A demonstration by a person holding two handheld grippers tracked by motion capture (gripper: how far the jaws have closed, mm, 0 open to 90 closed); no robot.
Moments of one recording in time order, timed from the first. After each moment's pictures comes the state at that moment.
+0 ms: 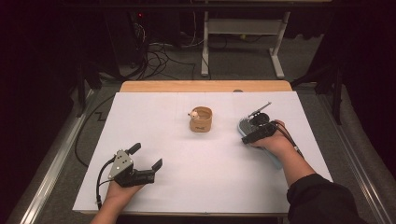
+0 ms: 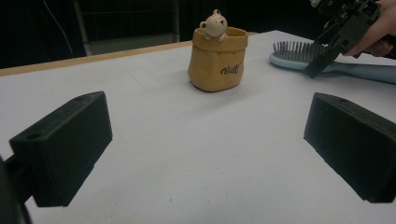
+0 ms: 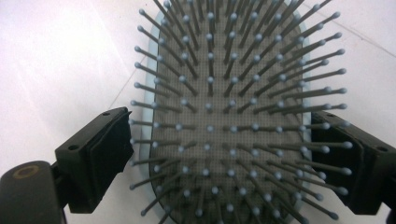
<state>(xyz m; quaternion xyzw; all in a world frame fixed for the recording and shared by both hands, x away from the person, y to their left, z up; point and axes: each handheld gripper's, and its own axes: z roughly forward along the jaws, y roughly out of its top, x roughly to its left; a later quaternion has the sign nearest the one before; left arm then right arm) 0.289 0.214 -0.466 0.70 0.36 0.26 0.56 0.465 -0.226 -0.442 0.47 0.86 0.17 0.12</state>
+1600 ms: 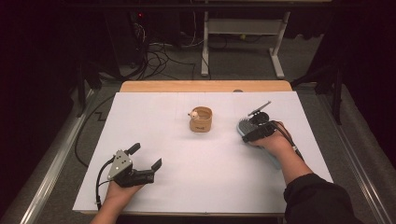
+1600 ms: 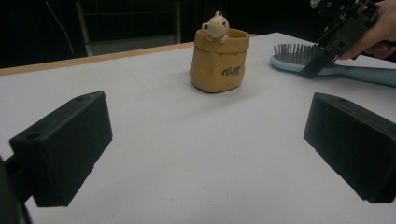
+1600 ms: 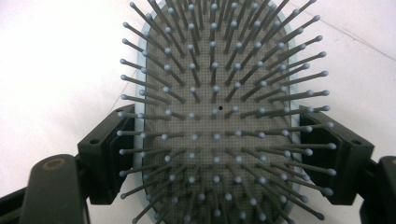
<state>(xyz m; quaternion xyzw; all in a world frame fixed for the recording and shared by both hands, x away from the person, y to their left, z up) 0.288 0.215 -0.466 0.70 0.37 0.26 0.56 0.467 -0.224 -0.440 0.48 0.85 0.16 0.12</state>
